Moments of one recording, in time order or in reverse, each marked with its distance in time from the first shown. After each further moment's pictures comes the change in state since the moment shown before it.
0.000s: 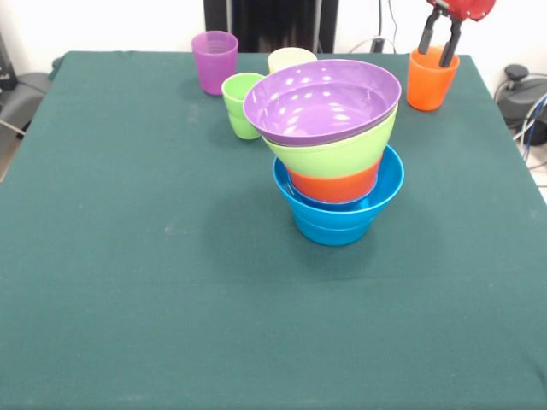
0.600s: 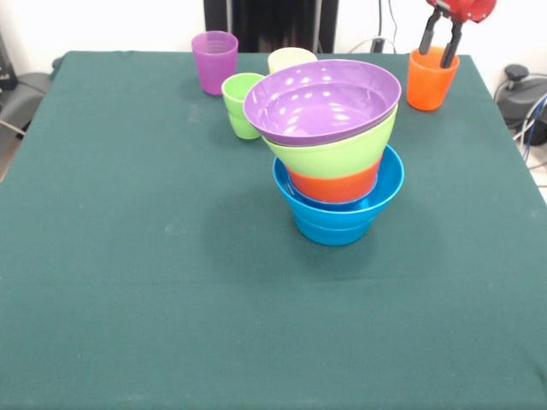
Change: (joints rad) arm 0.012 0.003 0.002 0.000 0.000 0.000 0.000
